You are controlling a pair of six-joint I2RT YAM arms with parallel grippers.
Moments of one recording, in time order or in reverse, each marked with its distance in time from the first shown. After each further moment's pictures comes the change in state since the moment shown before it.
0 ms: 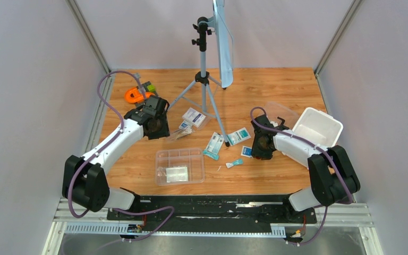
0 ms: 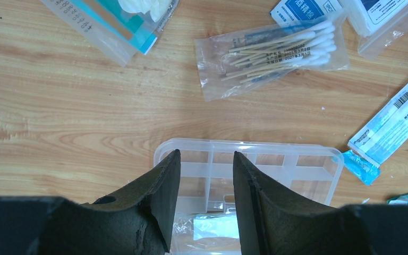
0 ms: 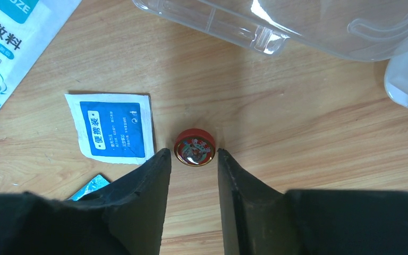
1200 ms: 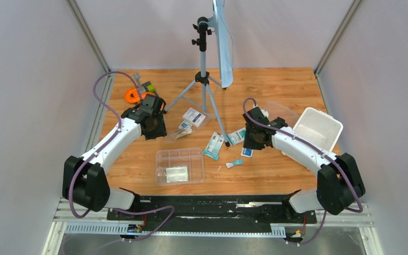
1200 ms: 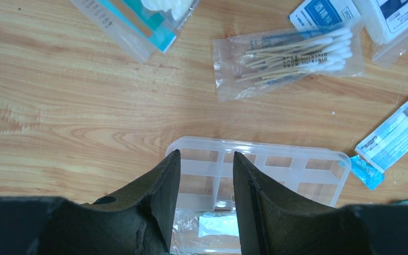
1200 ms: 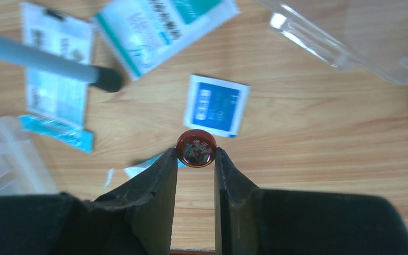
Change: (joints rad) left arm 0.037 0.000 0.005 -0.030 0.006 -0.002; right arm 0.100 -0.077 0.134 -0.071 -0.004 -0.016
